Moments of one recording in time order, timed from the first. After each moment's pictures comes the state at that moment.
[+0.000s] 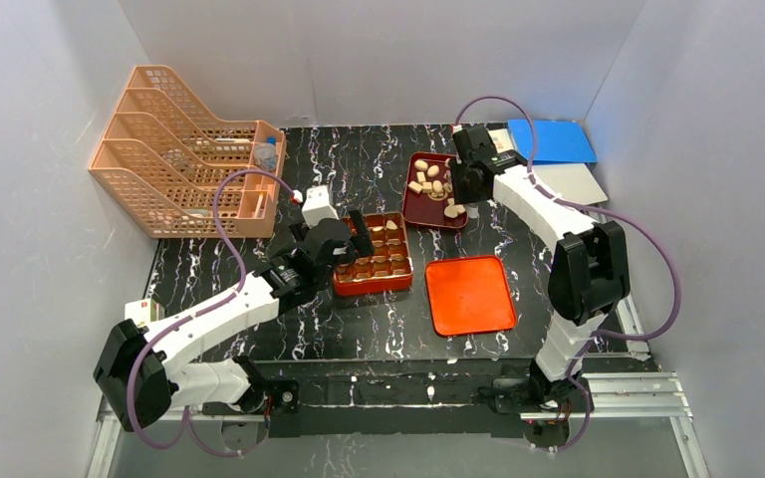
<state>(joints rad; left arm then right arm) -0.83 1.17 0.83 -0.22 -0.59 -0.69 0.43 1.79 1.52 -0.69 0.20 0.17</state>
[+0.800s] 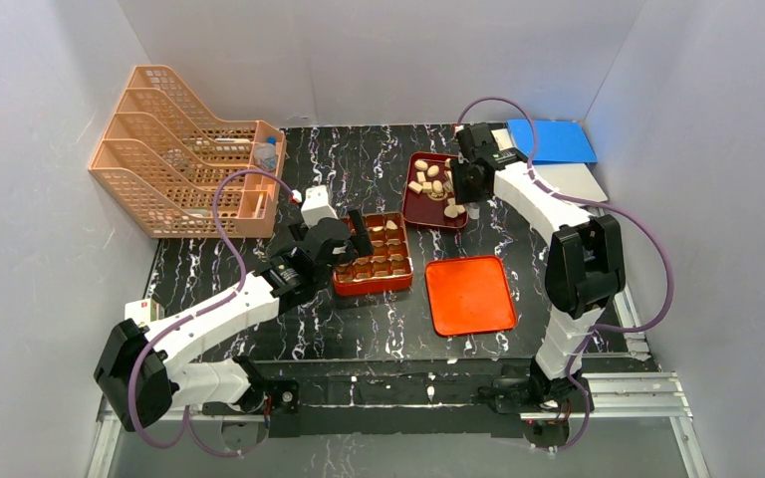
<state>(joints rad) -0.82 1.17 0.83 -0.22 -0.59 -0.69 0.39 1.84 1.54 -0.69 0.14 0.15</state>
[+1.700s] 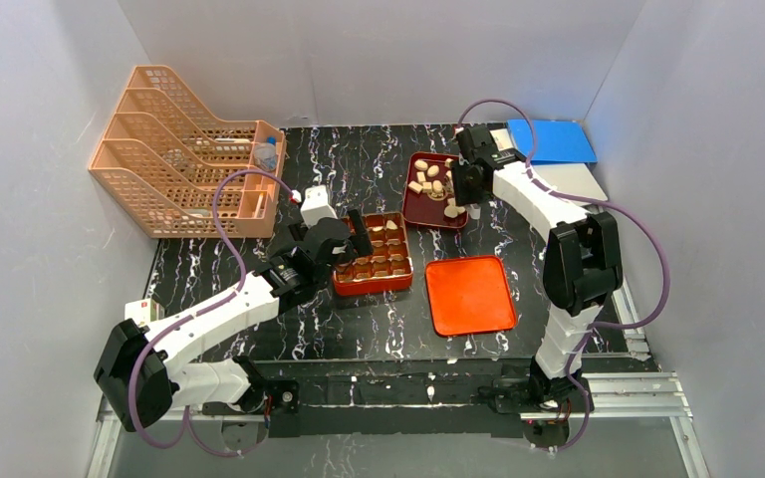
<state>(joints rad) -0.82 1.17 0.82 -0.22 -0.59 -0.69 0.38 1.86 1.54 -0.69 0.15 0.15</state>
